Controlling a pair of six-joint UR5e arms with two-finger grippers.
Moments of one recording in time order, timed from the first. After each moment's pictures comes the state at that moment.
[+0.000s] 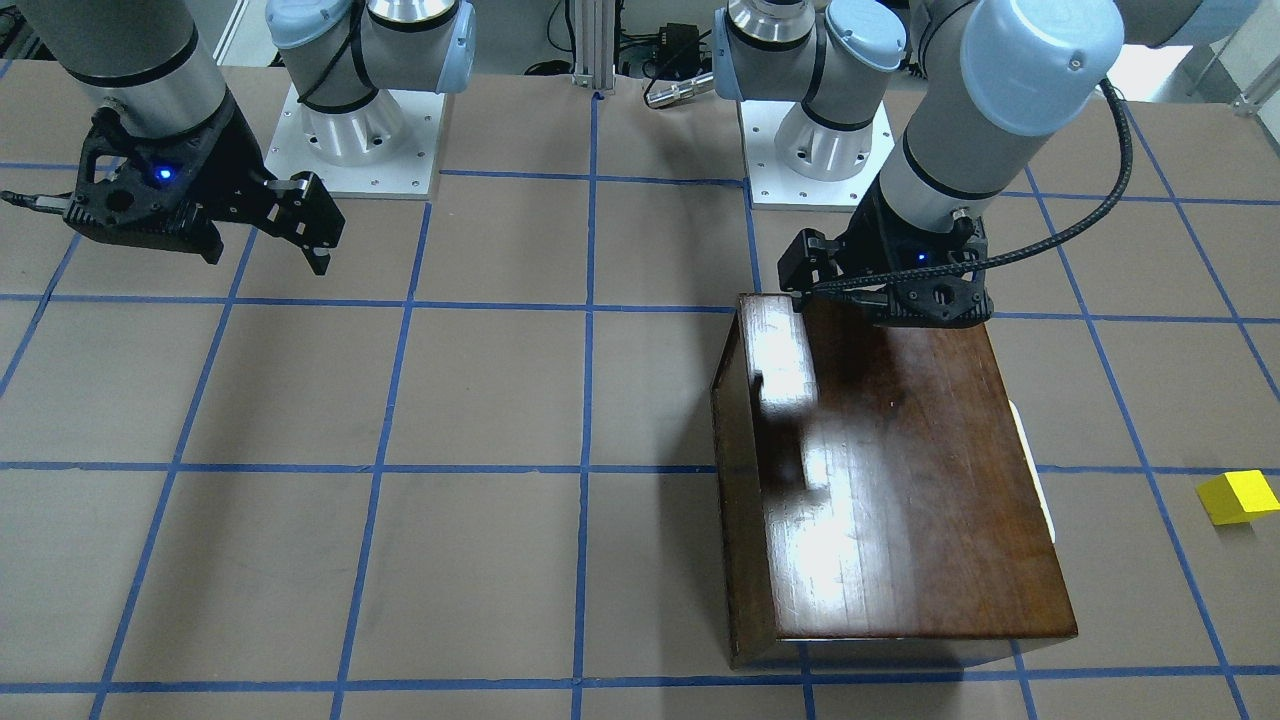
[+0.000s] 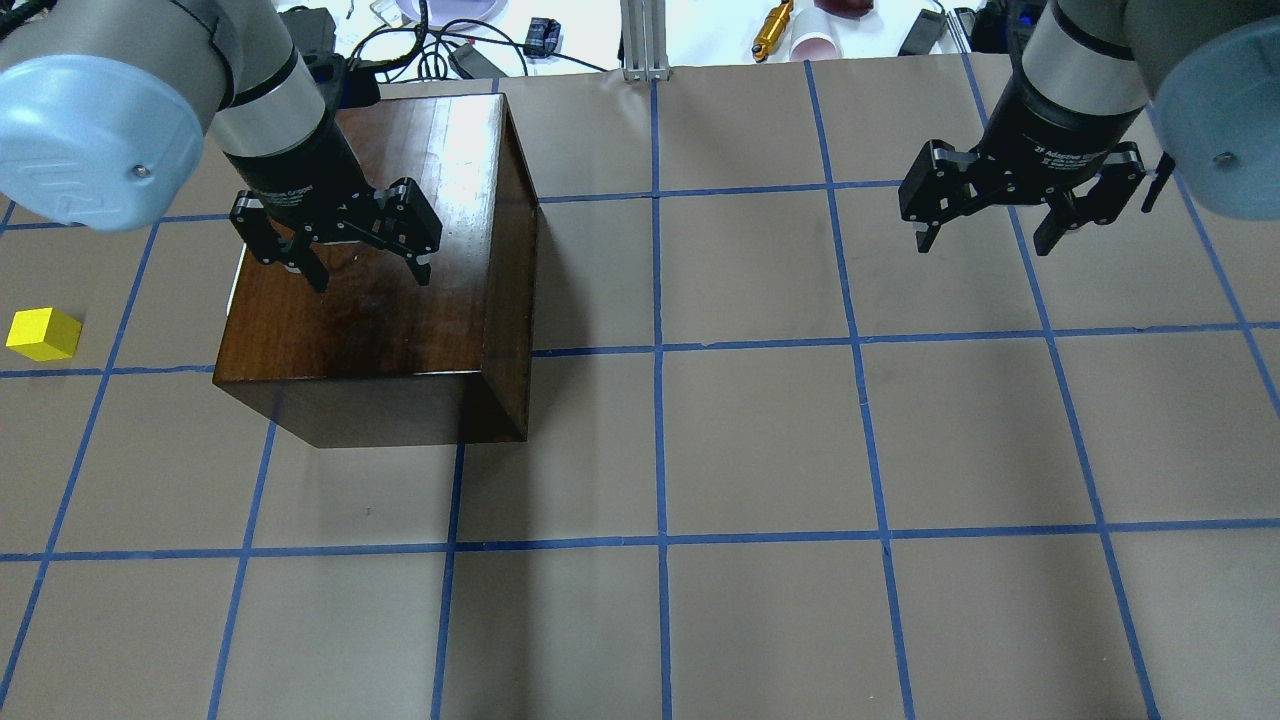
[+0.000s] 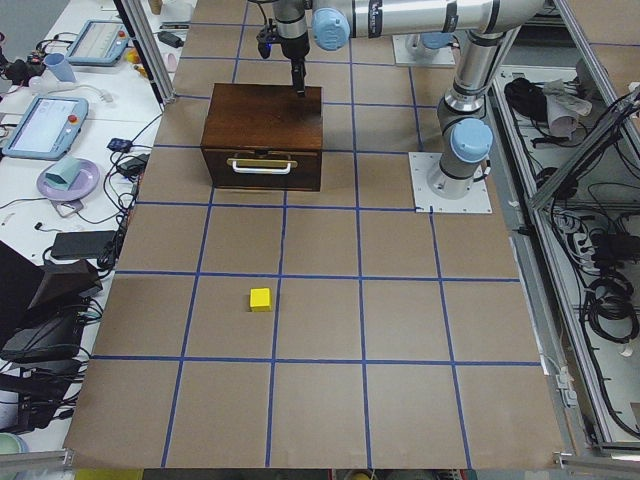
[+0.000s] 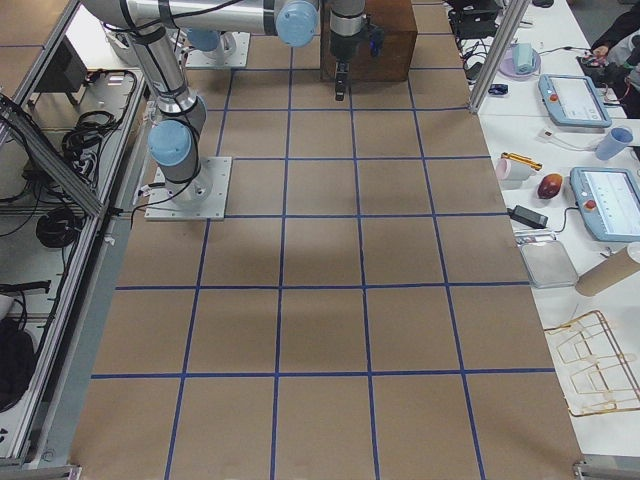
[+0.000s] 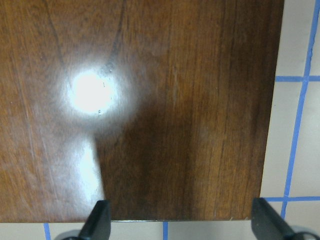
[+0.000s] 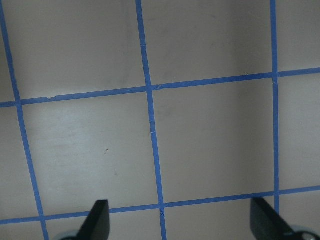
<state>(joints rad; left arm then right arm) -1.56 -1.66 -1.59 -1.59 1.55 0.00 1.52 -1.59 1.63 -1.60 -1.59 0.04</state>
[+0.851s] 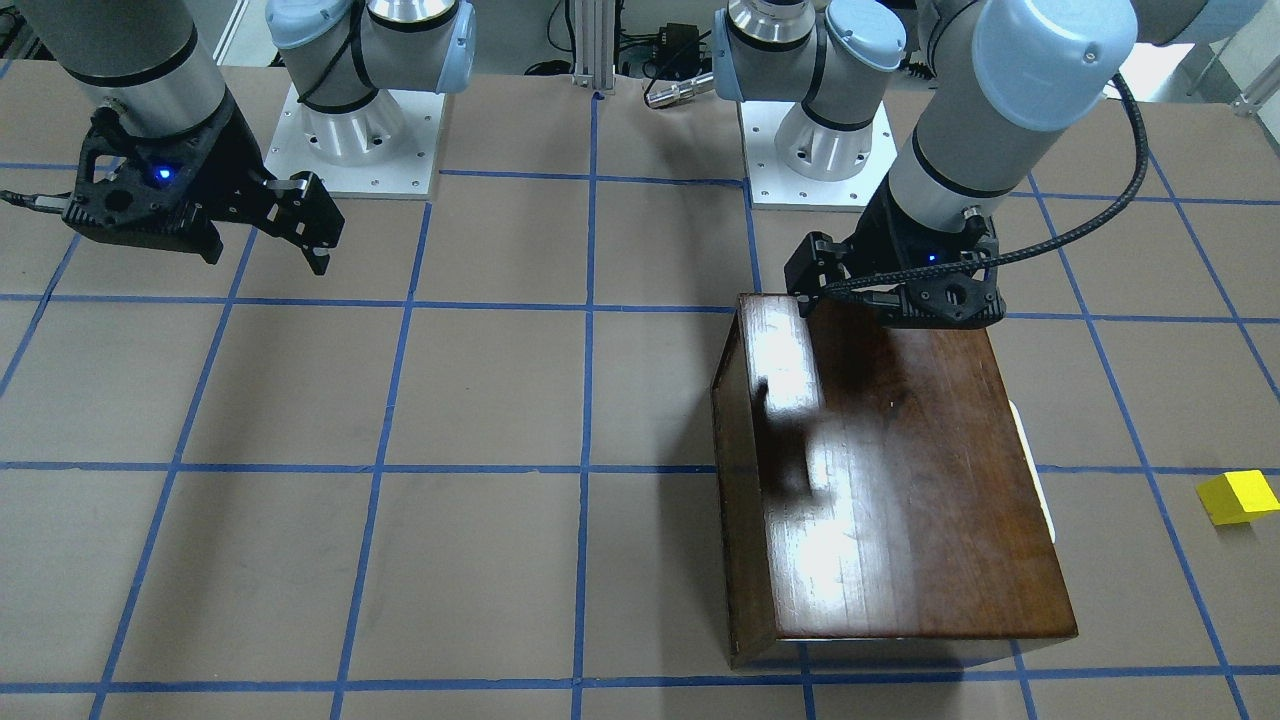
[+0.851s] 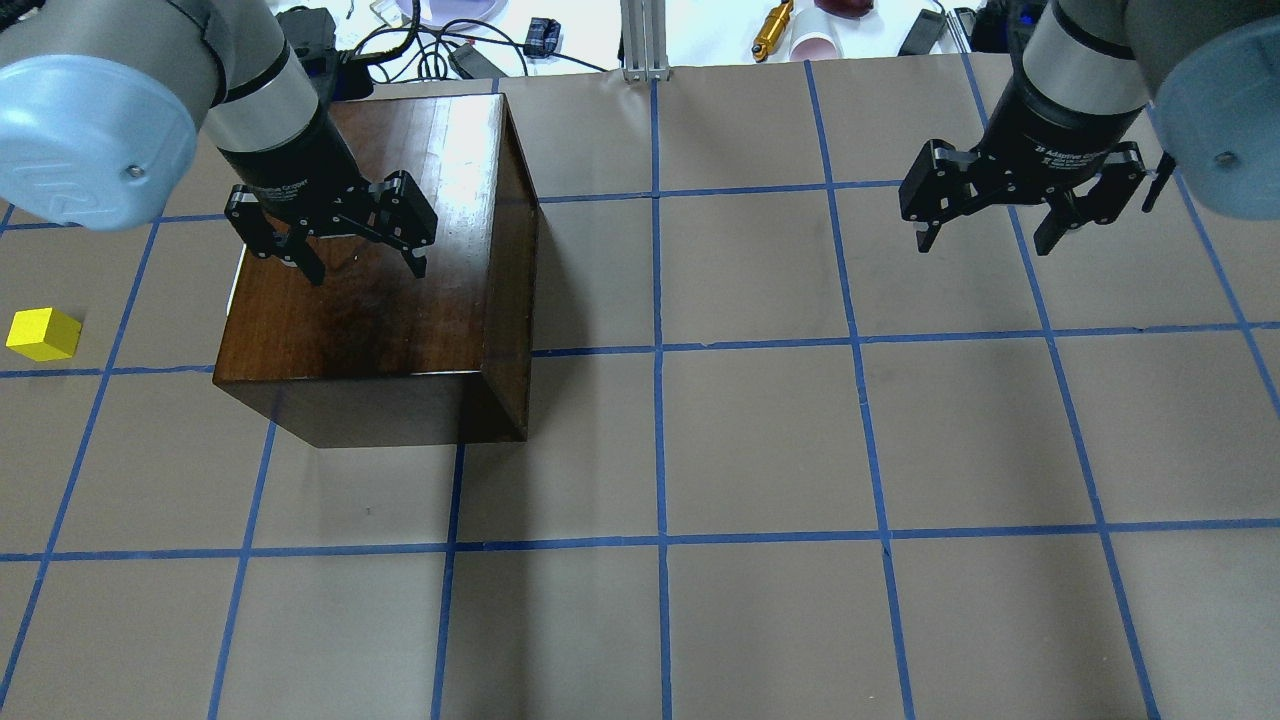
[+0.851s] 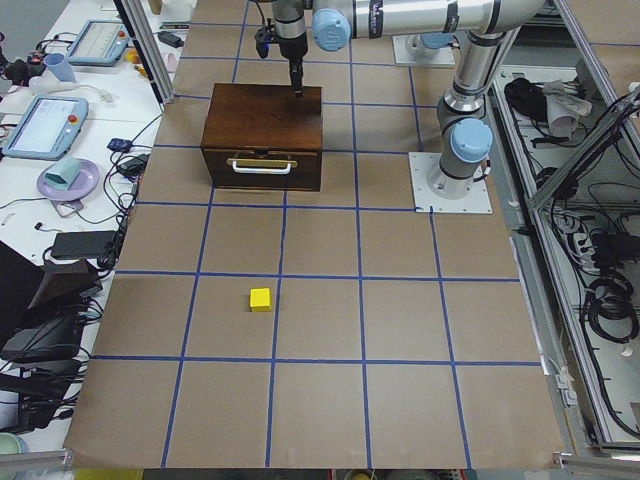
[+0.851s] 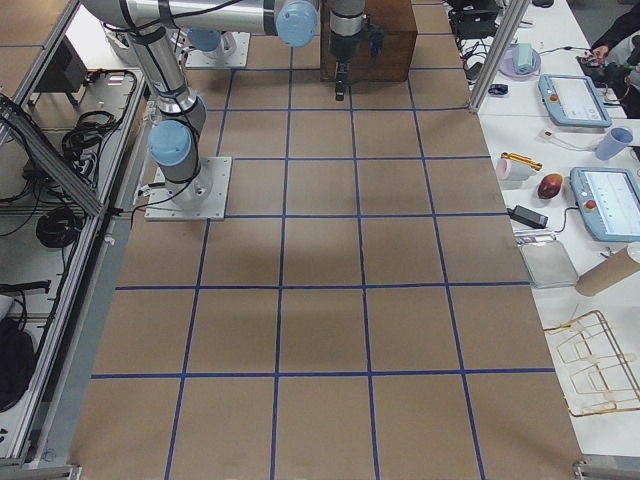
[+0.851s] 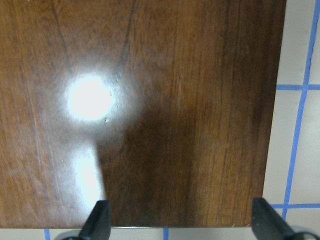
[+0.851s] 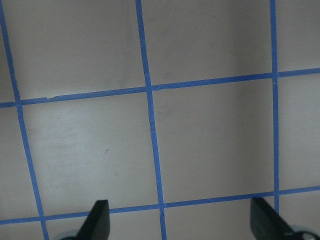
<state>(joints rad) -1.55 -1.66 -1.58 -1.56 1.55 -0.01 1.52 -1.59 1.63 -1.60 -1.59 0.04</state>
